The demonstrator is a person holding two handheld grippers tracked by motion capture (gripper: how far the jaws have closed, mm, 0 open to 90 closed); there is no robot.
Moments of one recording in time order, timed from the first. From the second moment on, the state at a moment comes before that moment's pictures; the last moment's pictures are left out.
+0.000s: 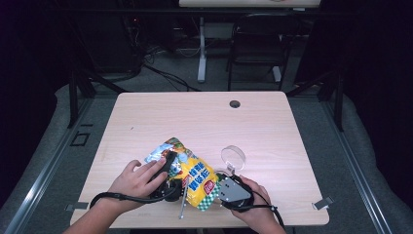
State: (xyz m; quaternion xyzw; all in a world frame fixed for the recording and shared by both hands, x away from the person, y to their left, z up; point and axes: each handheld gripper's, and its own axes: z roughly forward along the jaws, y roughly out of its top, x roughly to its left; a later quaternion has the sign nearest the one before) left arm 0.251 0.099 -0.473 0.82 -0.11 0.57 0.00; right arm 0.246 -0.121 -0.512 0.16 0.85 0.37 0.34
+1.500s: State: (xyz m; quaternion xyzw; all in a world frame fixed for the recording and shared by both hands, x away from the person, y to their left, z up) left arm 0.251 0.095 -0.466 0.82 -0.12 0.56 -0.02; right arm 0.248 -0.122 -0.512 0.16 0.85 0.37 0.33
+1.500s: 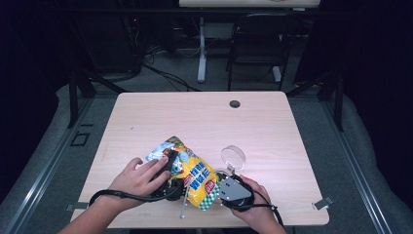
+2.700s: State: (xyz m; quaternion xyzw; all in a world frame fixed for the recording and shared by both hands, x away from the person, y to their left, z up) left arm 0.248 0.090 -0.460 0.80 -0.15 0.58 -0.04; right arm 0.250 -0.124 -0.511 0.17 0.85 0.38 0.33
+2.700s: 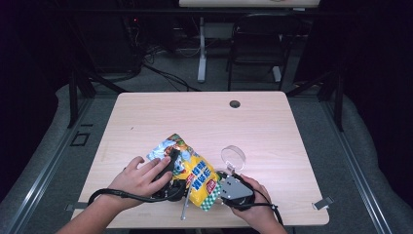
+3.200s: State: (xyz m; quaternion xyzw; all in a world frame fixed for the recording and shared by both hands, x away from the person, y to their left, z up) left arm 0.248 0.087 -0.456 0.80 -0.16 0.58 -0.05; right arm 0.251 -0.126 -0.509 0.18 0.85 0.39 0.32
